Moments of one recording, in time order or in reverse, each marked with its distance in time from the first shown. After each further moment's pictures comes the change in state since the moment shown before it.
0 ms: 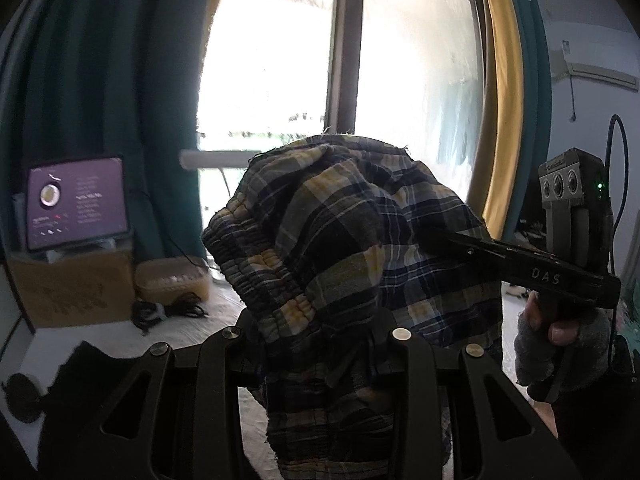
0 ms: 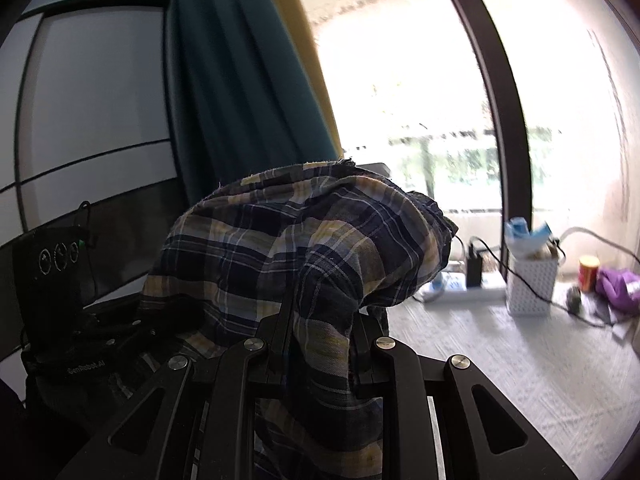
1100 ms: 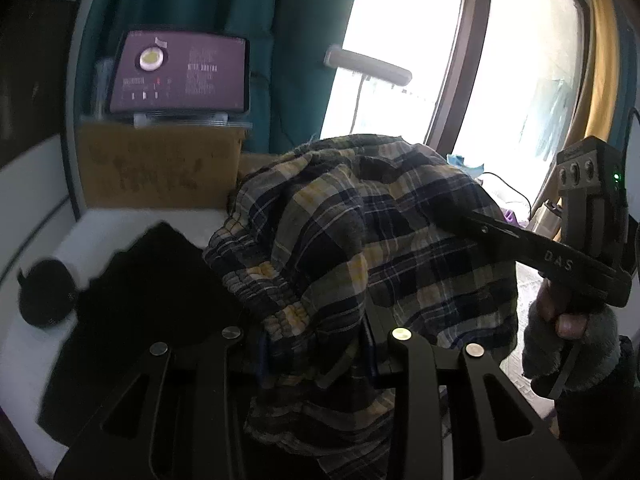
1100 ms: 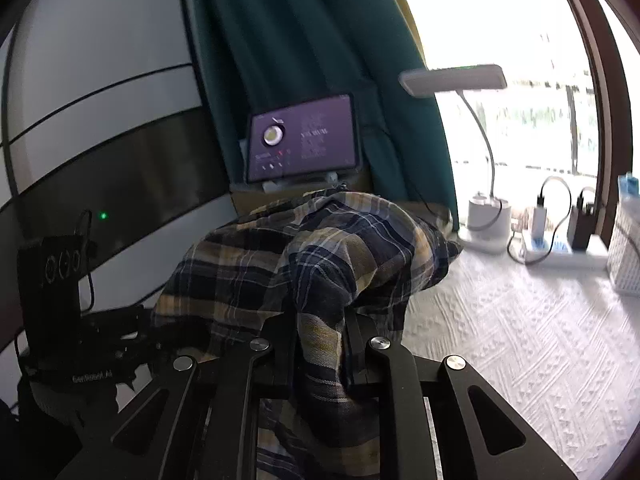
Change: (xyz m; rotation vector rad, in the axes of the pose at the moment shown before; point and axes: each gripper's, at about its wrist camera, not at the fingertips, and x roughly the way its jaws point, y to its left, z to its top) left arm 0.010 0.112 -0.089 -0.247 0.236 0.177; right arm 0.179 0.035 -0.049 0.017 0.222 0.141
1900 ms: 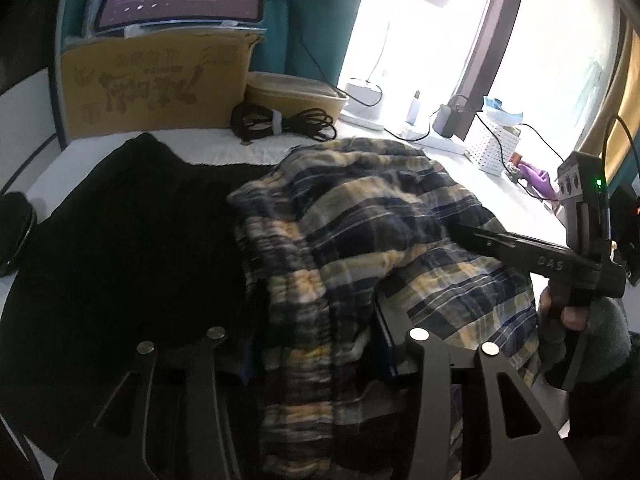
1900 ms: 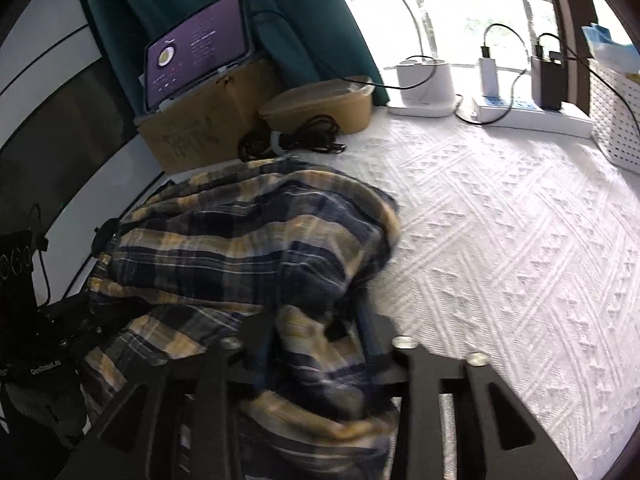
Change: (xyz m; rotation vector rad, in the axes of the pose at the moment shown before) left arm 0.066 0.016 -0.026 -0.055 0.190 0.056; right arm 0.042 -0.075 -0.073 0.185 0.259 -0.119
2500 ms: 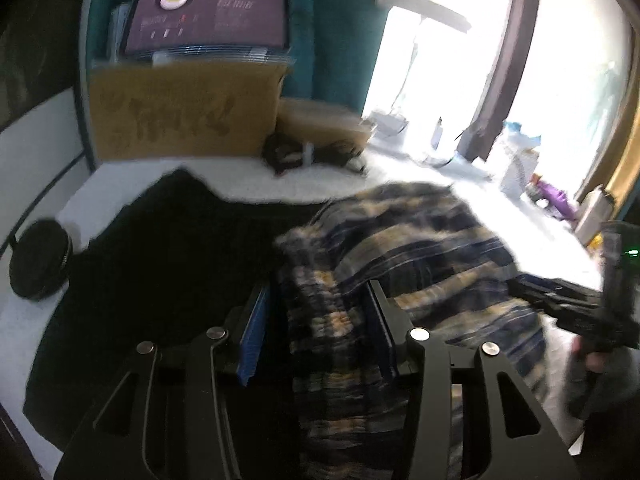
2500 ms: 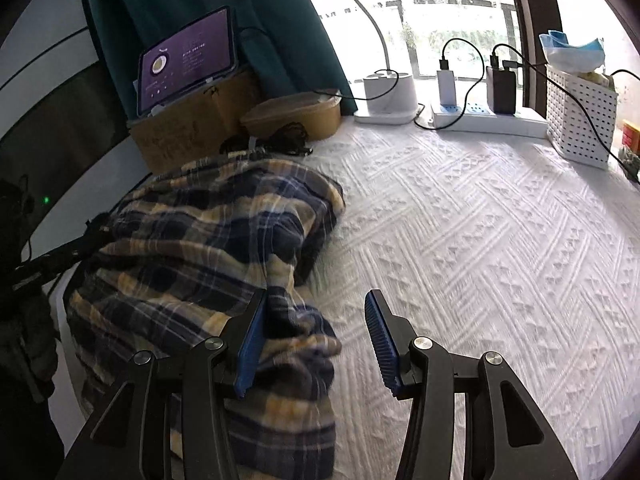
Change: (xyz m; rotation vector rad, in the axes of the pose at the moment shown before) left arm -0.003 0.005 0.013 -0.013 -0.045 0.103; right arm -0.042 -0.020 -0.023 -0.021 -0.031 -0.076
